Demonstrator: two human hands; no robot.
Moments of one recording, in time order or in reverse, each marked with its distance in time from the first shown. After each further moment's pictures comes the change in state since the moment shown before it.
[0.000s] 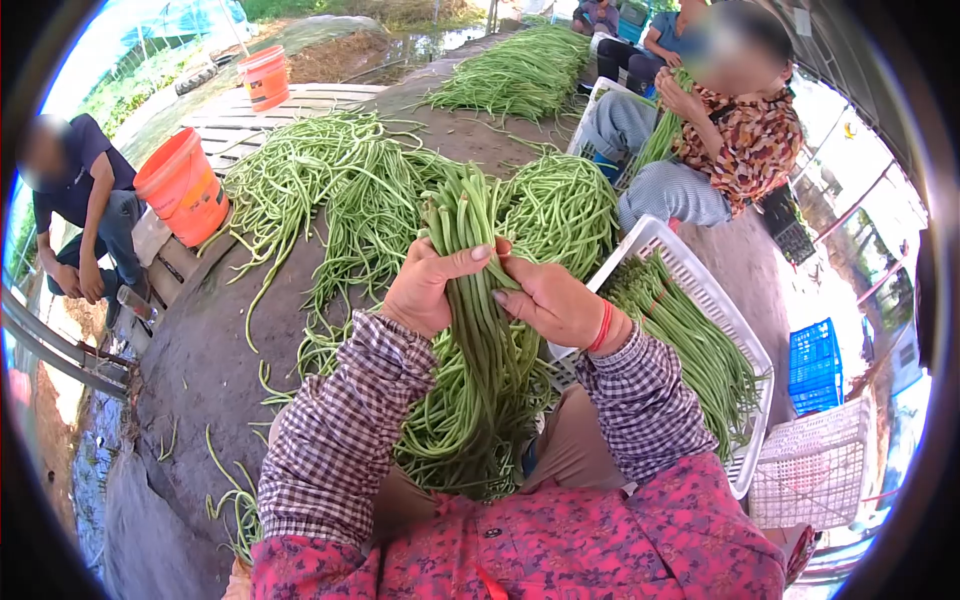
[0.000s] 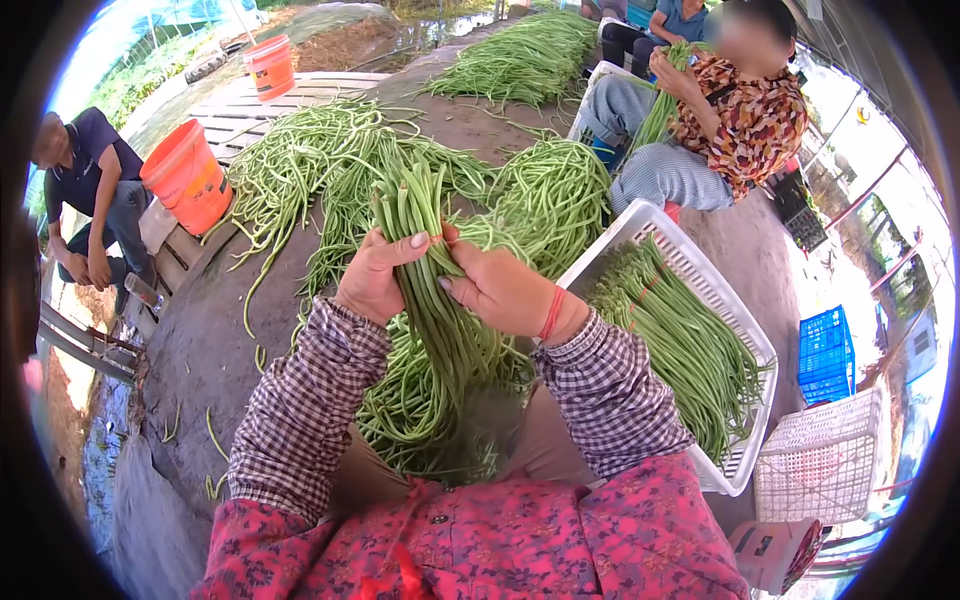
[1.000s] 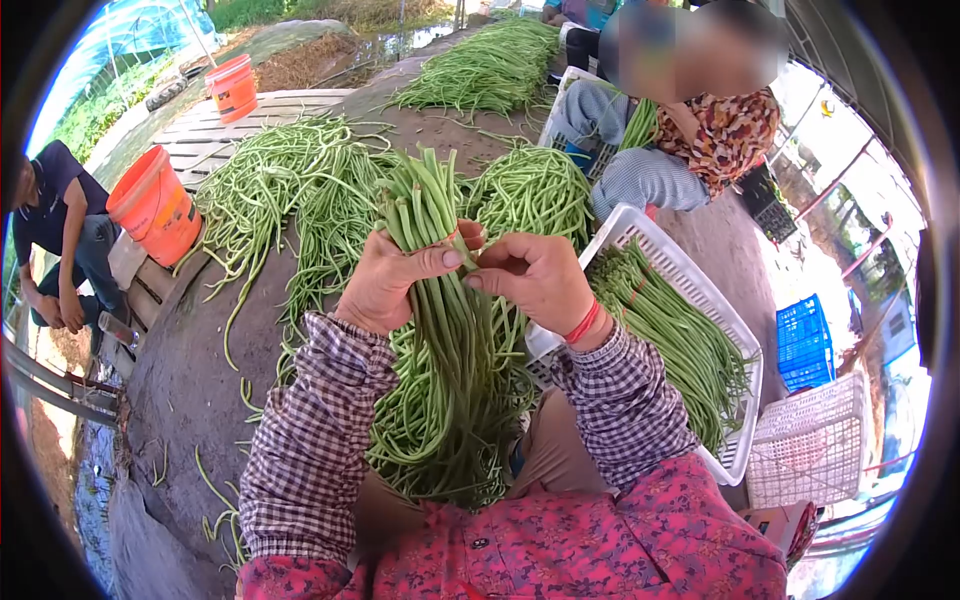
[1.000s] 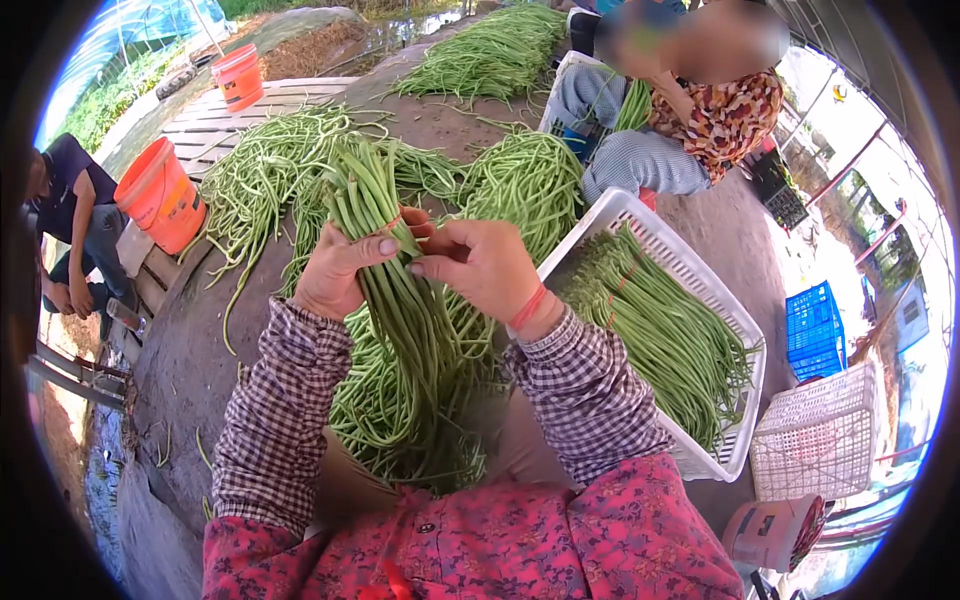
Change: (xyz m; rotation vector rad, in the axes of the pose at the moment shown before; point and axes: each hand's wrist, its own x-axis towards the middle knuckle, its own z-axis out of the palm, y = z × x) left_hand 0.012 0.011 0.010 0.204 -0.061 0.035; right_hand -0.002 0.009 -0.006 0.382 0.320 0.248
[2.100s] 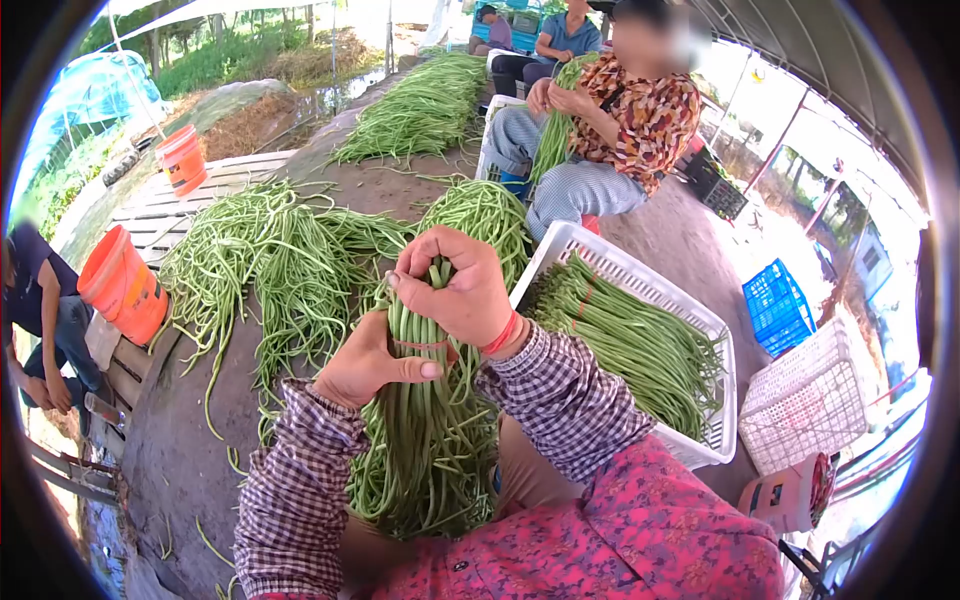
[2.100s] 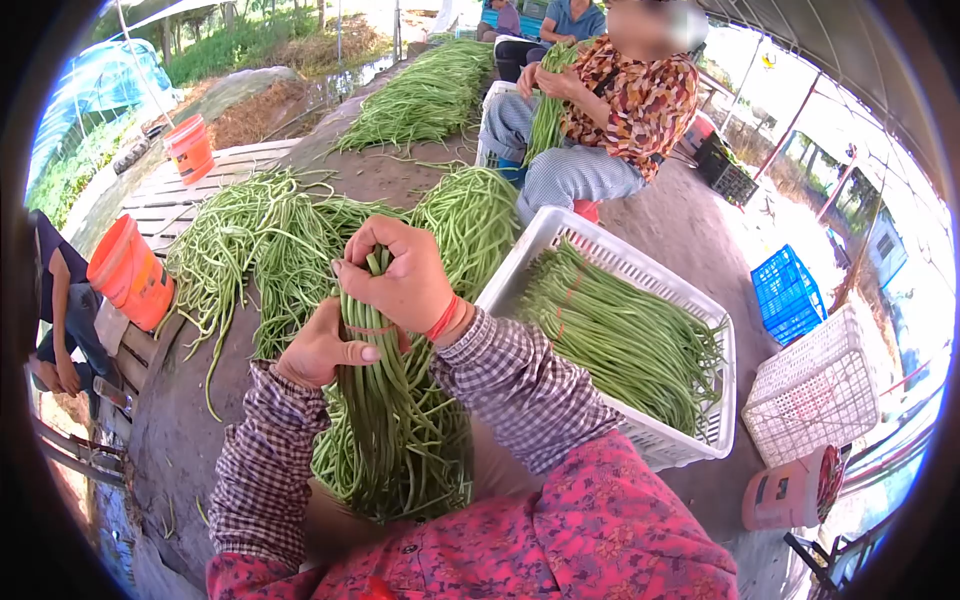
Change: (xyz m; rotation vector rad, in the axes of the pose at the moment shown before) left_hand -0.010 -0.006 0.032 0.293 -0.276 -0.209; right_hand 0.014 -0.036 0.001 0.076 0.257 -0.470
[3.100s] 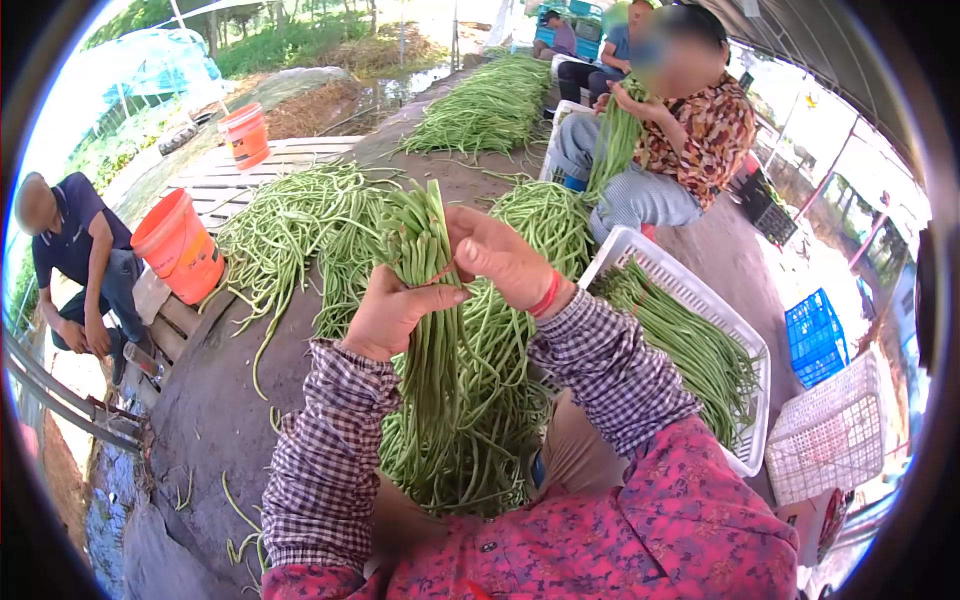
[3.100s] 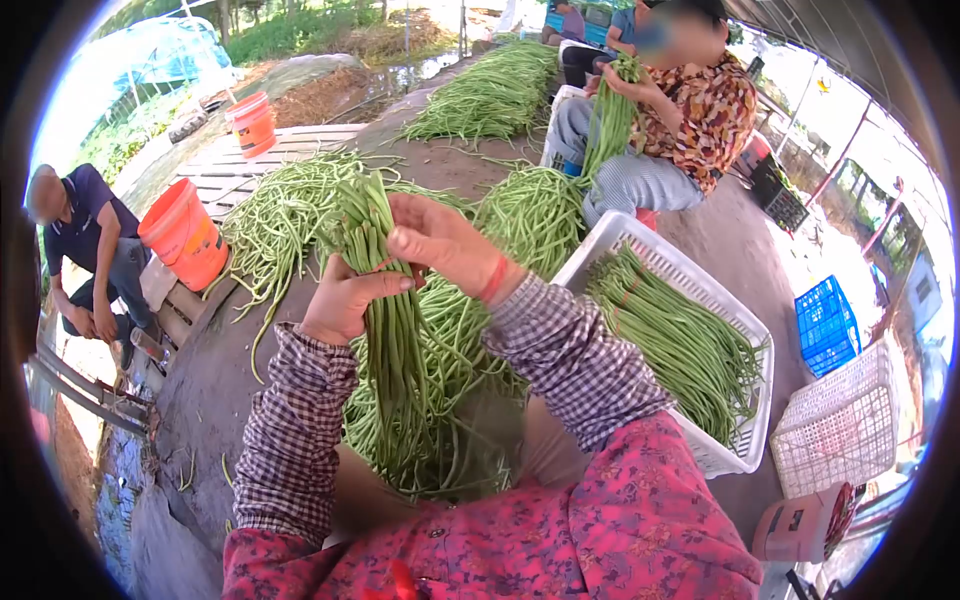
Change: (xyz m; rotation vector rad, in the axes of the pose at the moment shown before) left_hand -0.033 0.025 -0.017 0.001 0.360 0.221; right_hand 0.018 0.001 0.024 0.404 -0.471 0.300
